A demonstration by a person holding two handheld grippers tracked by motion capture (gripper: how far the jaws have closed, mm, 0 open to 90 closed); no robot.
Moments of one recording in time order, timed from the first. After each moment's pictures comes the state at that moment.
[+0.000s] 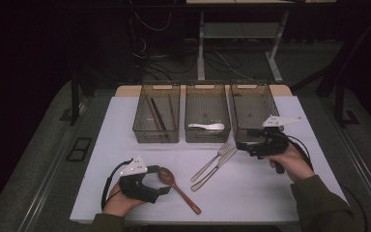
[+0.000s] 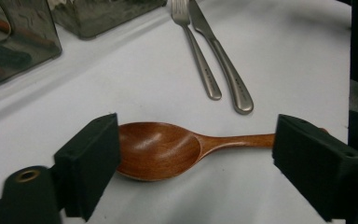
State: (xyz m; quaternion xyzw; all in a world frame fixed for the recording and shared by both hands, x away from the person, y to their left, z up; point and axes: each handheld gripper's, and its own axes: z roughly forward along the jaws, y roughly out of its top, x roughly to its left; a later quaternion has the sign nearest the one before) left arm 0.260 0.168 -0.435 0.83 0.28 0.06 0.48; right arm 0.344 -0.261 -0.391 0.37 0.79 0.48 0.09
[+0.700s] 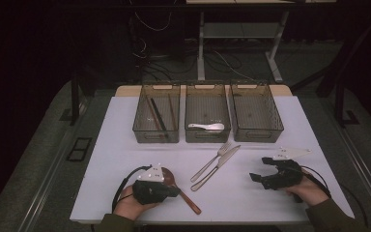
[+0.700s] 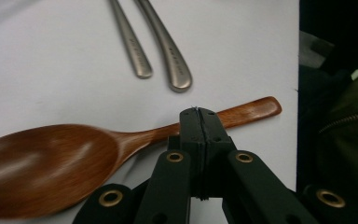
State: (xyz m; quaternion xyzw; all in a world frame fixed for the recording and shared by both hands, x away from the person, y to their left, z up) left arm 0.255 0.131 -0.446 0.88 0.19 -0.02 0.43; right arm 0.282 -0.293 -0.440 0.37 0.83 0.41 0.11
